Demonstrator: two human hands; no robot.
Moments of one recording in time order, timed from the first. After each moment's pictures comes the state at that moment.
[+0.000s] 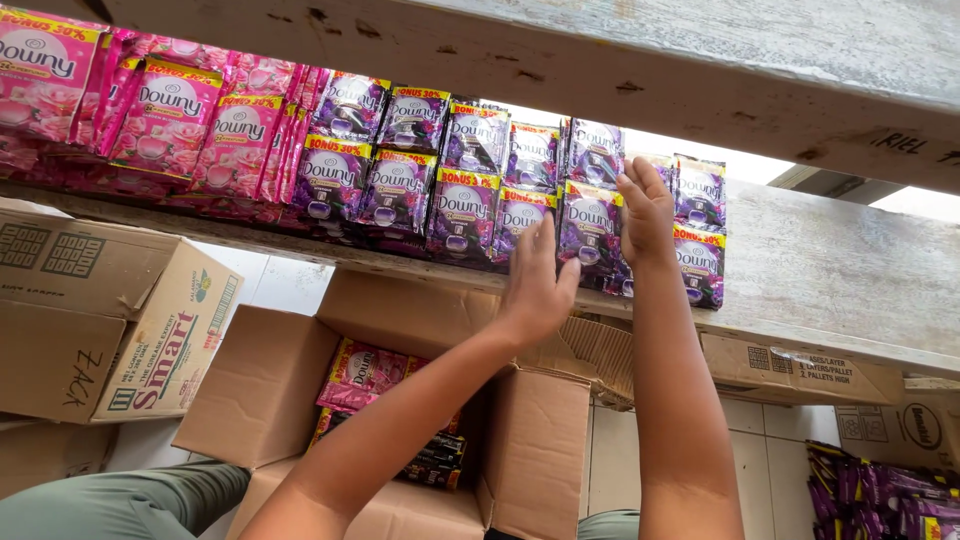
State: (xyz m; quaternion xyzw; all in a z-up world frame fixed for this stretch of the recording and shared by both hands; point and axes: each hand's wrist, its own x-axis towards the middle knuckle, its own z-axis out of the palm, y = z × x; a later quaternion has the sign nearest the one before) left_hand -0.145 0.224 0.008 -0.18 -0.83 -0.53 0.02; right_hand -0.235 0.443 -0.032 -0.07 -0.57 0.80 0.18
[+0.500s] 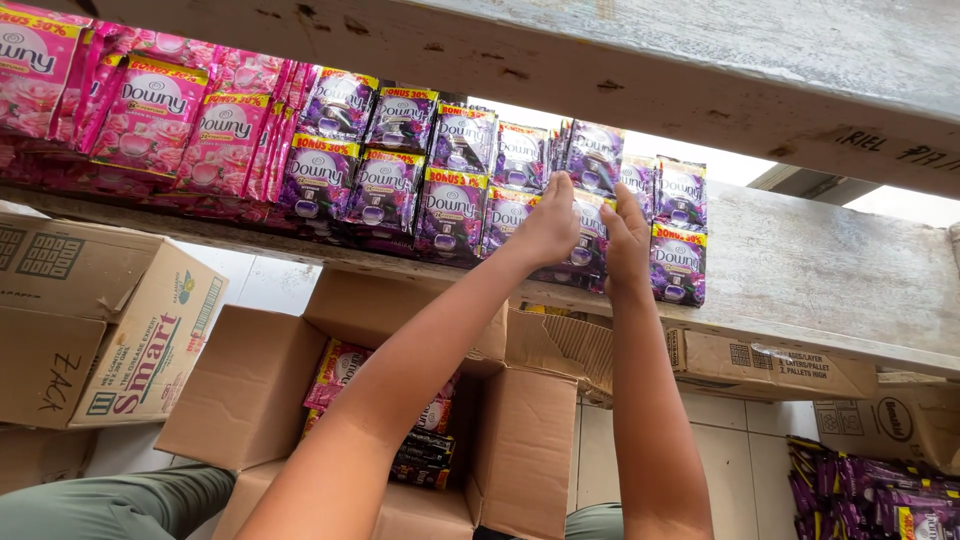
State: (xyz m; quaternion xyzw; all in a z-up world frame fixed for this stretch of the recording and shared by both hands) left_hand -0.266 0.290 -0.054 -0.31 -0.84 -0.45 -0.05; right_hand -0.179 0.414 -0.021 -0.11 -0.67 0.72 0.18
